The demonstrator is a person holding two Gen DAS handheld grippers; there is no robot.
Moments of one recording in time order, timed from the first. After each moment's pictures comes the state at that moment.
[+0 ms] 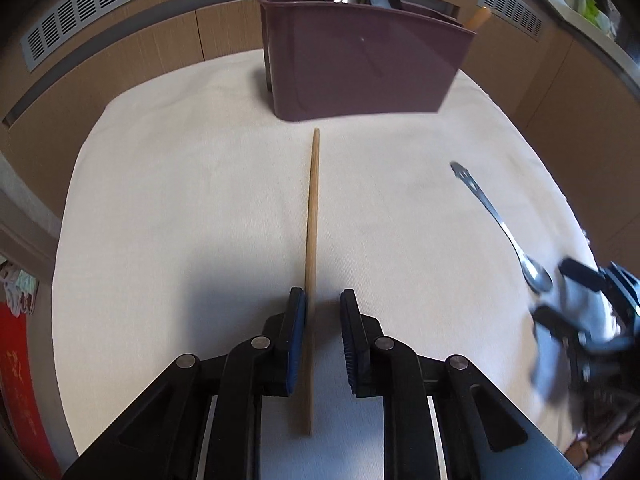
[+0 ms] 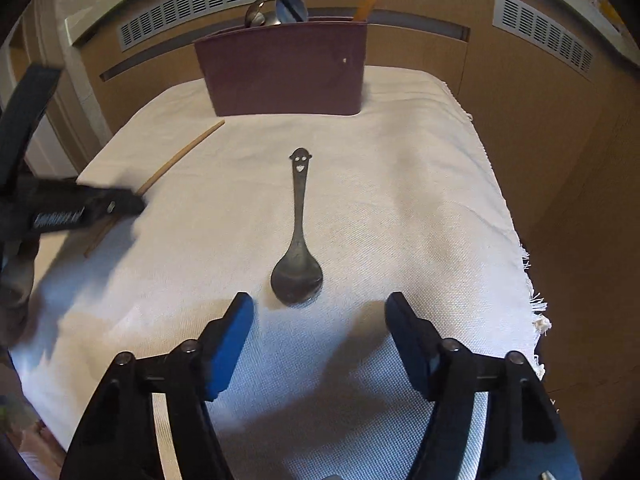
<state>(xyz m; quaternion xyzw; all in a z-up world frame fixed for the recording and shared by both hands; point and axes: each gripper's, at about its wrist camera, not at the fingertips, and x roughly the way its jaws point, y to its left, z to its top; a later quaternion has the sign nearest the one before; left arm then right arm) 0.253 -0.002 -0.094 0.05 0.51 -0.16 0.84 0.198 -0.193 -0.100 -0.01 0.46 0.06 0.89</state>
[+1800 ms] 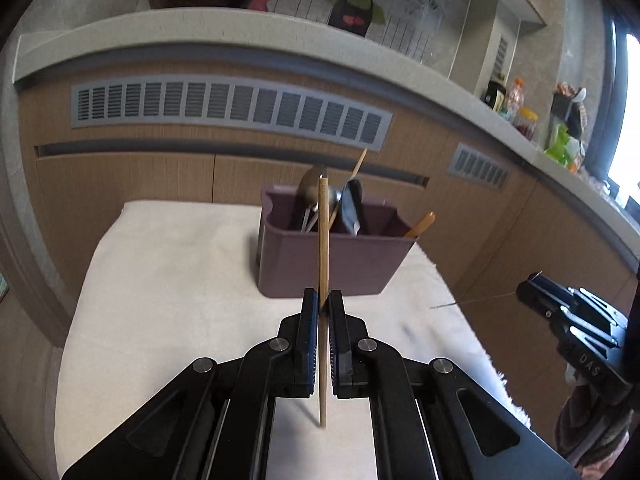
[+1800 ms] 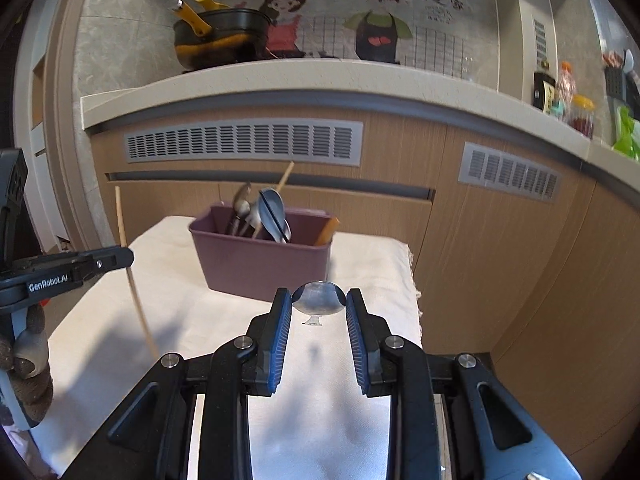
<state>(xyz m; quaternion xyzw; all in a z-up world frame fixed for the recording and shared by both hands) 0.244 0.017 0.020 -0.10 0.30 -0.17 0.93 0.215 -0.201 0.037 -0.05 0.26 0.06 0.96</state>
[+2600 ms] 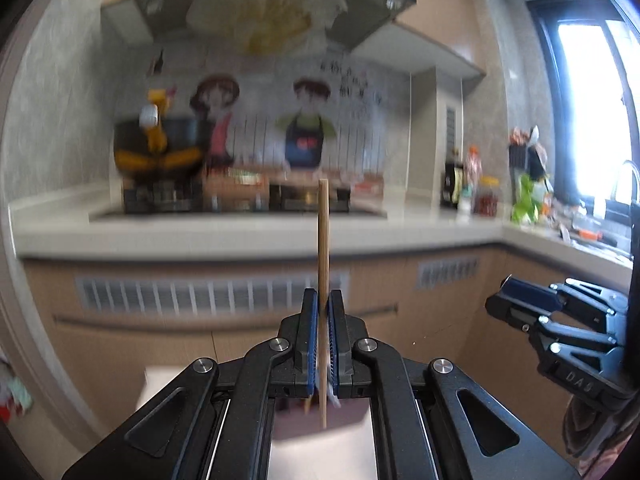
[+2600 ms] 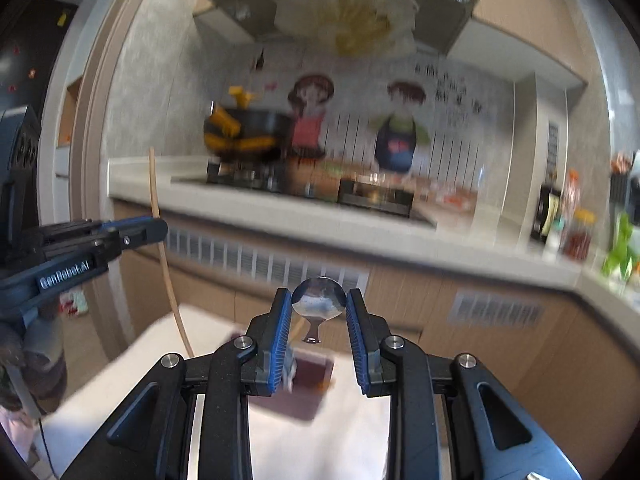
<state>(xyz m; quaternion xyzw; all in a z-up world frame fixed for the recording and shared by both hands) 0.234 -0.002 0.206 -0.02 0.11 -0.18 0.98 0.228 -0.182 0.211 -0.09 0.13 0.09 0.98</state>
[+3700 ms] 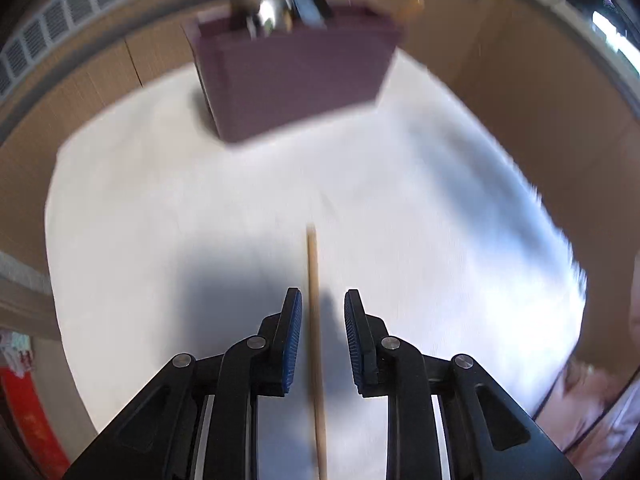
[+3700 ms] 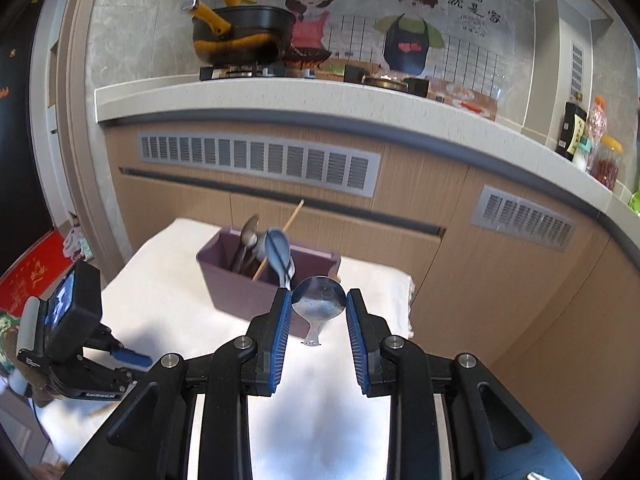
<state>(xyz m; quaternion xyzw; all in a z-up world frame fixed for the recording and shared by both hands) 0.277 -0.009 -0.059 0.11 0.55 -0.26 0.78 0.254 -0.206 0.091 -0.08 0.30 0.10 0.95</state>
